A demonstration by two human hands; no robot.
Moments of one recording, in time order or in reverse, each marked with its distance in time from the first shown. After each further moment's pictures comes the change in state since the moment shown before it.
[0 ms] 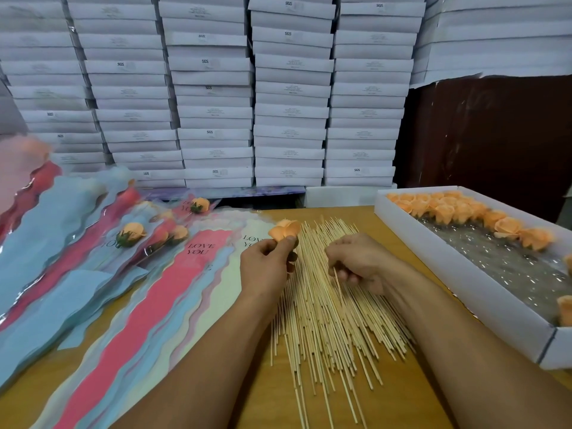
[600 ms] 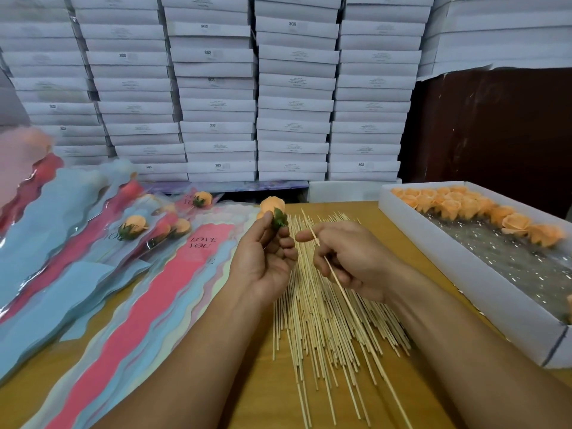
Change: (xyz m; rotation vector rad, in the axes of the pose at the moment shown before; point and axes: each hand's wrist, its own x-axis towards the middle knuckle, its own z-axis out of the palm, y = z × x) left_hand 0.005 0.020 -0.011 -0.847 -0.232 -0.431; right_hand -0.043 -0.018 0.019 0.122 -0.223 -0.283
